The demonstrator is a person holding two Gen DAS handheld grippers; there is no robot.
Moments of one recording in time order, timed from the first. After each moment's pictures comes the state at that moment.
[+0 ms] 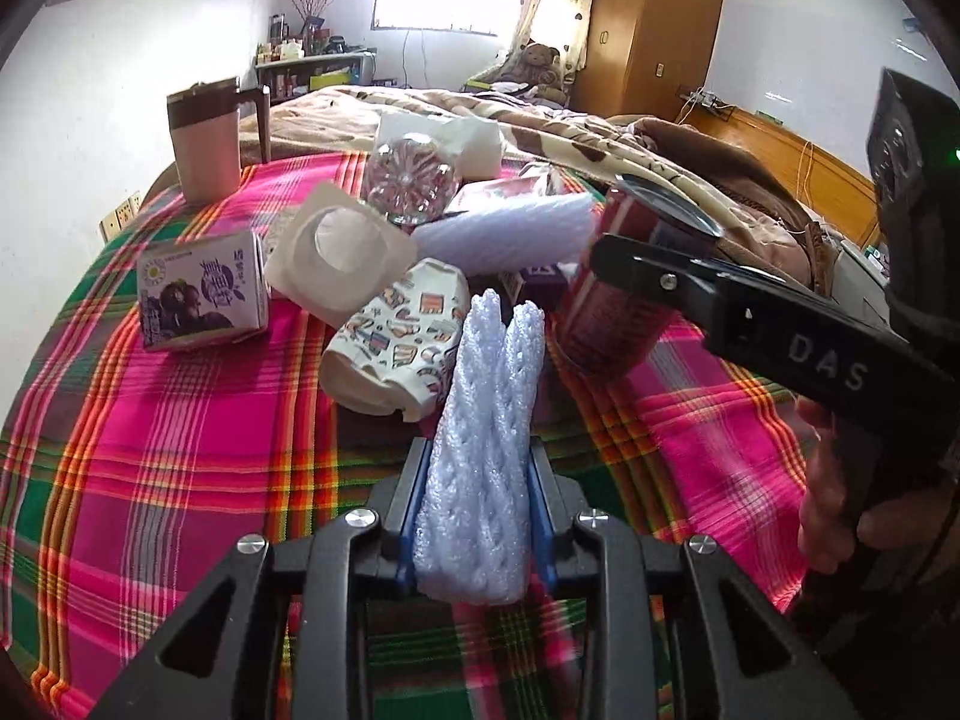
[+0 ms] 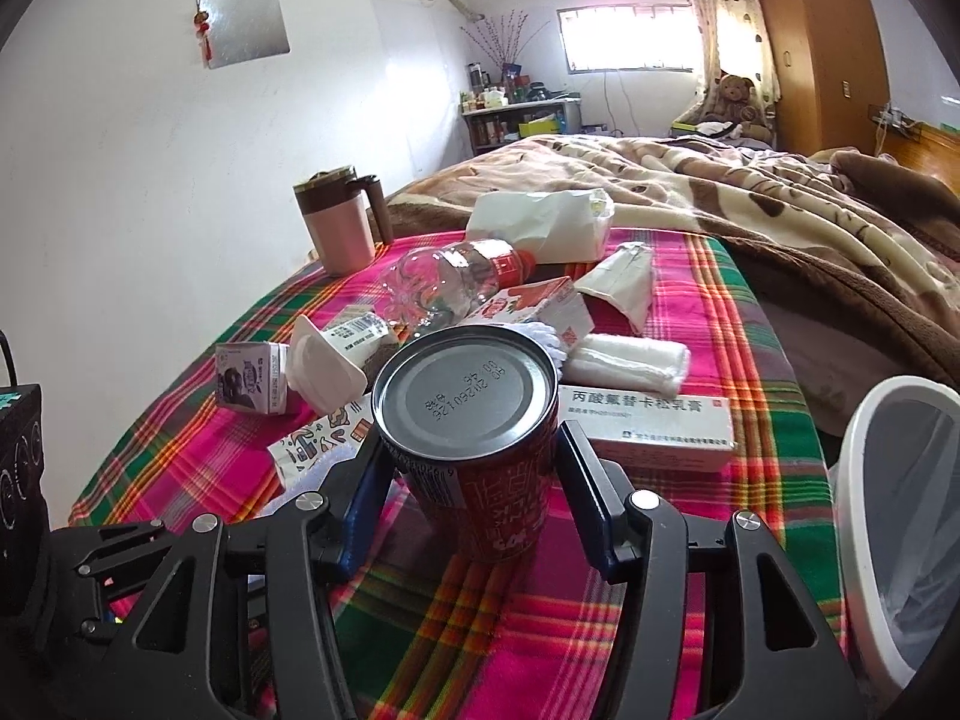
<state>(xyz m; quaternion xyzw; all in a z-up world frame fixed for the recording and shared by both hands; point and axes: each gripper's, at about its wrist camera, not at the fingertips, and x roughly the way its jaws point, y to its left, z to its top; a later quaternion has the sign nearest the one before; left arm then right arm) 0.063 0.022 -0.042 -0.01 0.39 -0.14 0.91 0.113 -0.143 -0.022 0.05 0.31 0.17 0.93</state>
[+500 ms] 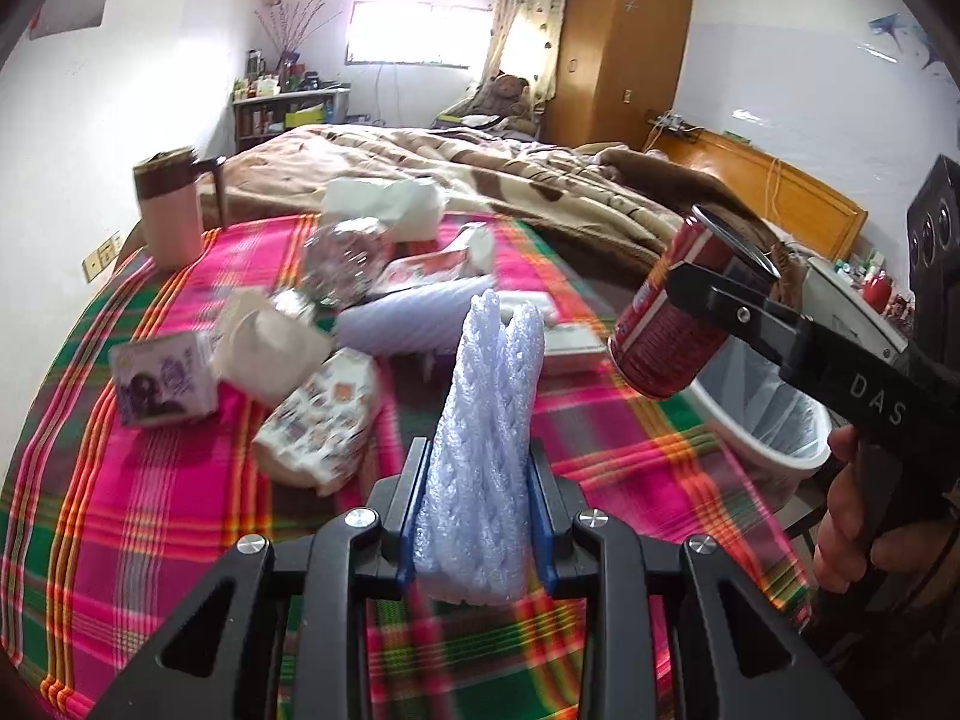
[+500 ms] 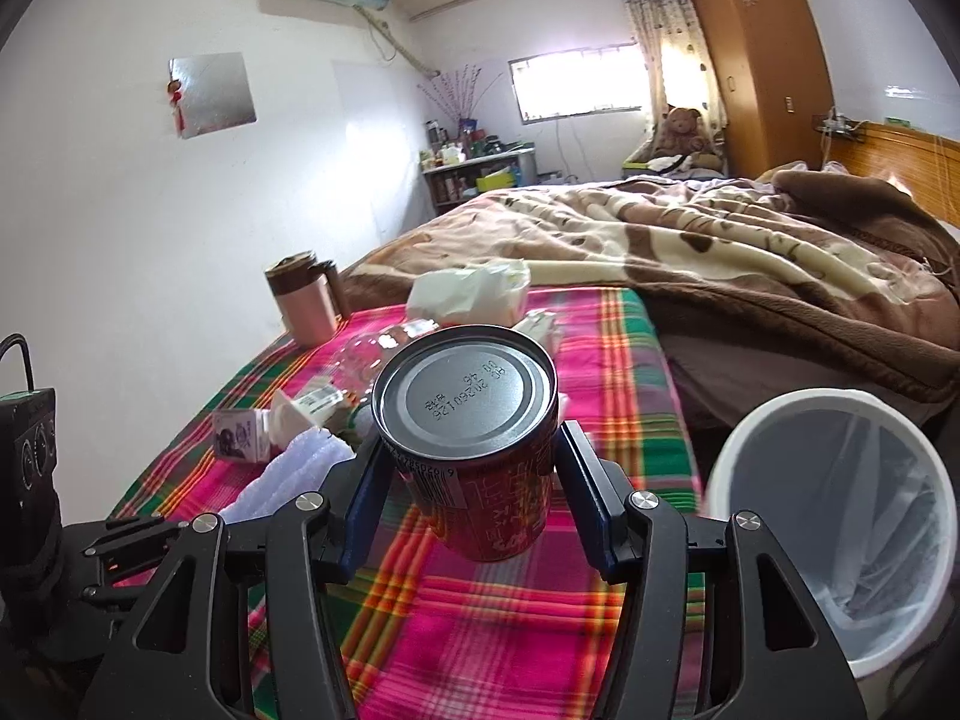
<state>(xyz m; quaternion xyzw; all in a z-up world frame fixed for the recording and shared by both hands) 0.062 -0.017 -0.004 -0.01 0.35 -0.17 0.92 0.084 -0.206 0.012 0.08 0.26 0.12 0.96</state>
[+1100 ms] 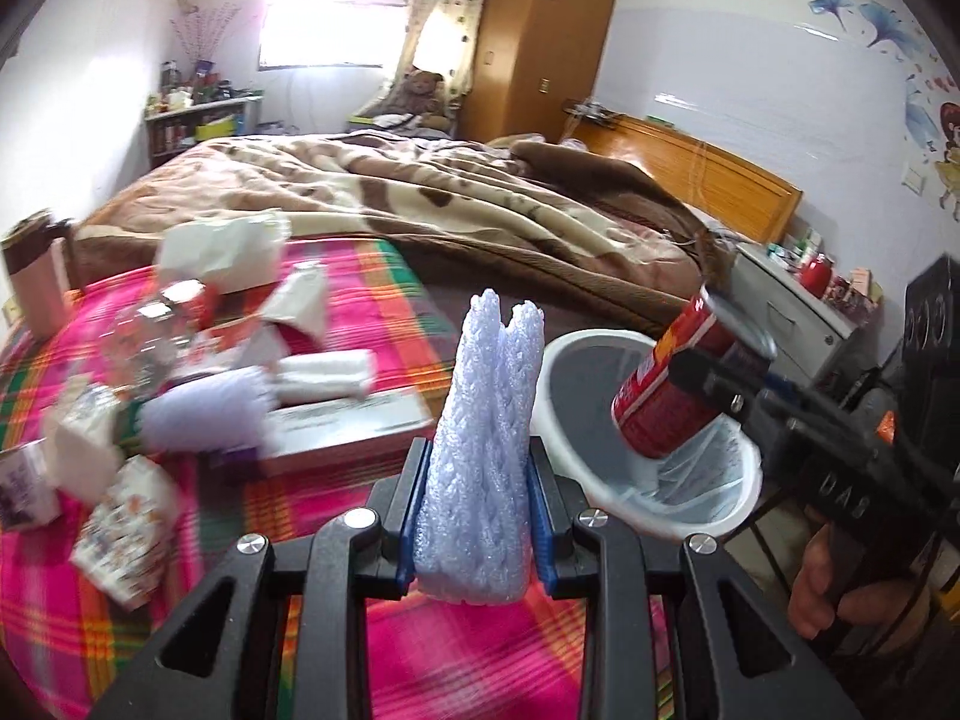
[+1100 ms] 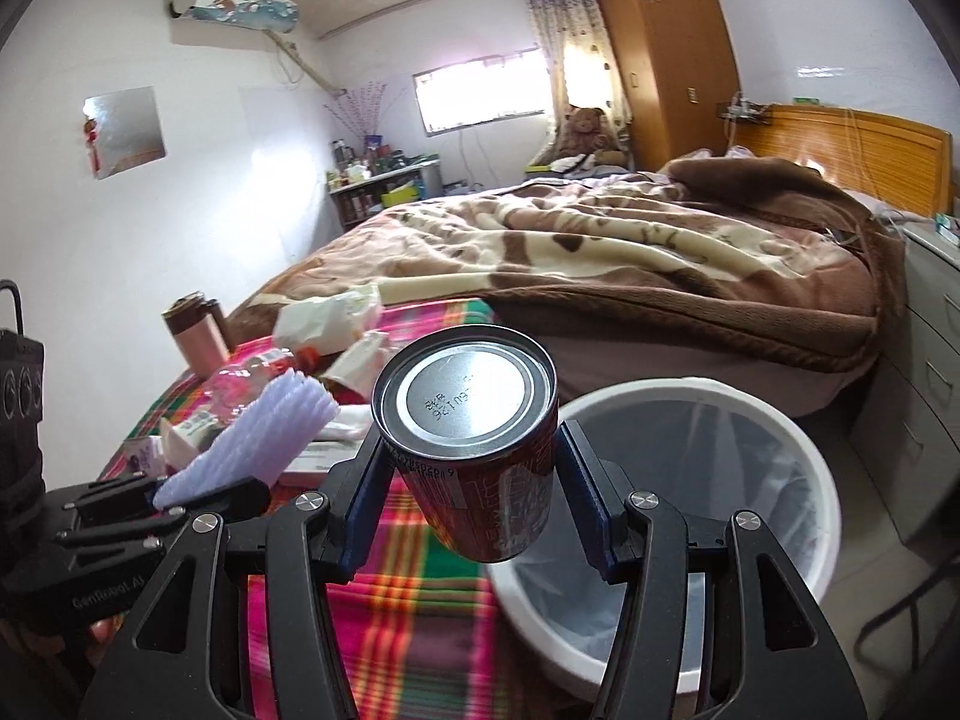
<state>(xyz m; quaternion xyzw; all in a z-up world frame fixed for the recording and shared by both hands) 0.101 -0.126 0.013 0.00 0.35 -0.26 0.90 0.078 -0.290 0.000 0.10 0.27 0.01 0.96</state>
